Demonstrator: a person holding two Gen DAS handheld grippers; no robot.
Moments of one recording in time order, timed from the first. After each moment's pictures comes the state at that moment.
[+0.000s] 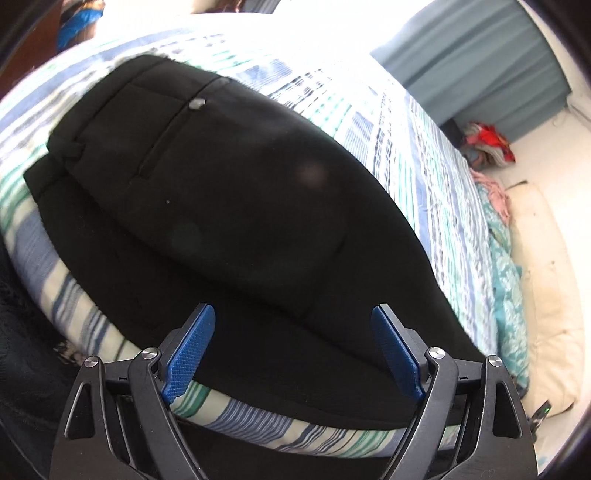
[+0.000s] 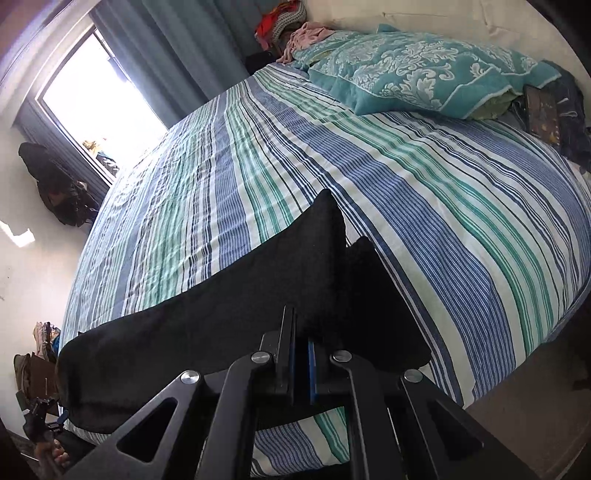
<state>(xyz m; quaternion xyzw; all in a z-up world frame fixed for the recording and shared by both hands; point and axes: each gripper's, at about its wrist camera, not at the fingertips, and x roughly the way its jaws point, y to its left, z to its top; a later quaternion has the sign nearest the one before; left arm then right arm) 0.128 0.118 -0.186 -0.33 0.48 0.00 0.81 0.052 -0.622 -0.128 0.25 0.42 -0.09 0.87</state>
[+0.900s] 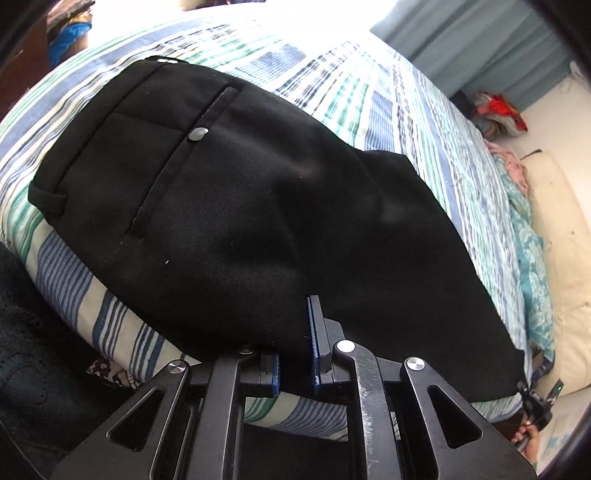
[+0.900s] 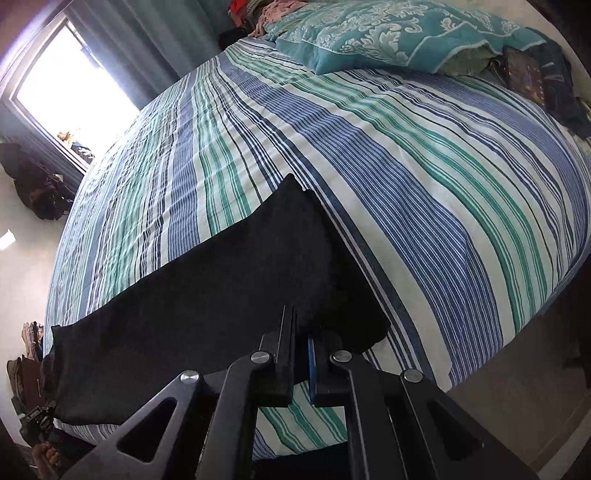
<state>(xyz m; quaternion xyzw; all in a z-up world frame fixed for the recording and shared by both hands) 0.128 0.112 -0.188 -0.24 0.53 0.01 0.81 0.046 -0.648 -0.176 0.24 0.48 -0.12 0.84</state>
